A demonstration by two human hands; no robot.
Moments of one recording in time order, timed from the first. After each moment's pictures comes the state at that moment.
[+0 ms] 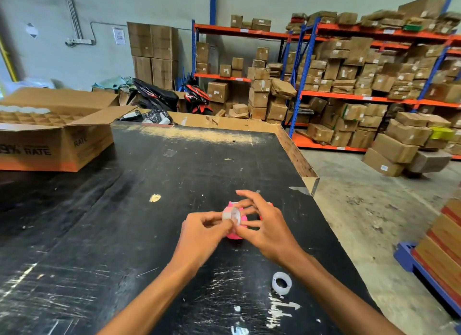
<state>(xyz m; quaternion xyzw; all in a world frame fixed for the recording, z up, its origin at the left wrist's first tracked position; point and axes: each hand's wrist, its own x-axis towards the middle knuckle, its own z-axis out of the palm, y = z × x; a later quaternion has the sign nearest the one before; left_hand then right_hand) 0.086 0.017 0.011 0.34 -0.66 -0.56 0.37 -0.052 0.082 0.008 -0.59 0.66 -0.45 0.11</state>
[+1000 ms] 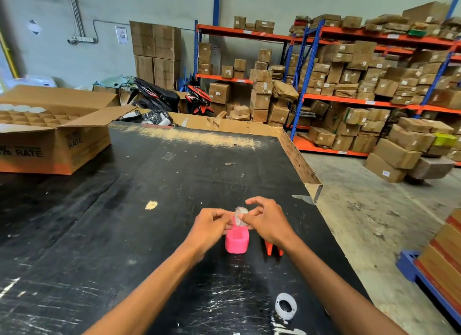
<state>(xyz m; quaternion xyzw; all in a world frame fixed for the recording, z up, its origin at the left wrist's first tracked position) 0.030 -0.054 -0.019 0.36 -0.66 -0.59 0.29 -0.109 0.013 -0.008 -0.46 0.76 -0.43 0.18</state>
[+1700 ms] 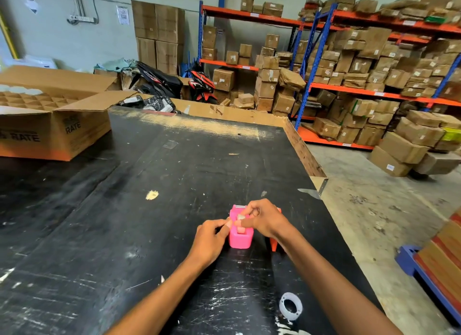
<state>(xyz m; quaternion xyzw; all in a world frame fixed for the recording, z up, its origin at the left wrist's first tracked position) 0.028 -0.064 -0.079 0.35 -0.76 -0.45 0.31 -0.129 -0.020 -0.040 -0.49 0.76 -0.34 0.25</state>
